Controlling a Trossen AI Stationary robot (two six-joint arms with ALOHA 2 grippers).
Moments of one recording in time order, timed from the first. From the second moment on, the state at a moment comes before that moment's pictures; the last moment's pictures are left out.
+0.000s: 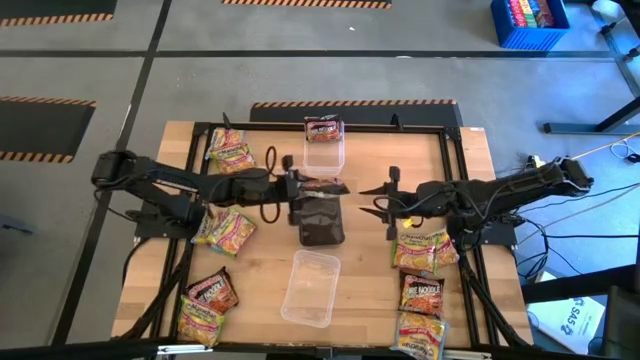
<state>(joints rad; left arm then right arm) -0.02 1.31 0.76 0.38 -0.28 0.30 0.20 1.04 0.73 -0.01 0.29 -0.20</state>
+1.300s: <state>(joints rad) -0.11 1.39 0.76 0.45 -0.68 1.29 -0.33 1.13 0.54 0.37 -0.36 0.59</state>
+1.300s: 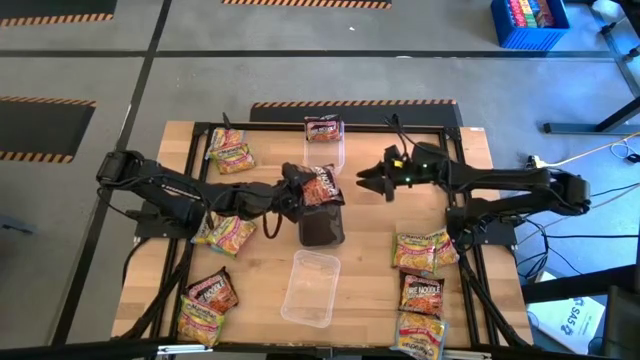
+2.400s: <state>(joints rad) -0.10 1.39 0.76 0.57 -0.63 1.39 -0.33 1.49 0.86 0.50 -0.58 0.87</state>
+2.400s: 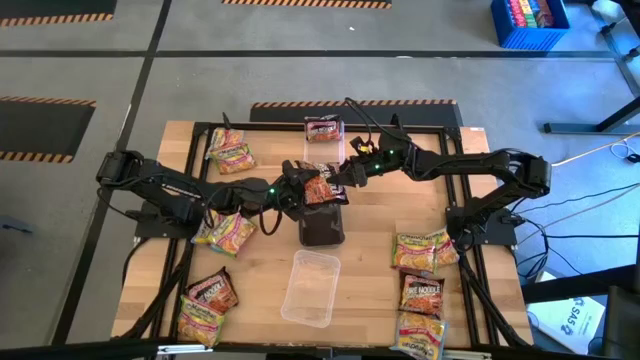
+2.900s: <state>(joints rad) -0.09 1.39 0.76 0.57 -0.62 1.39 -0.31 1.49 0.89 0.49 -0.58 0.86</state>
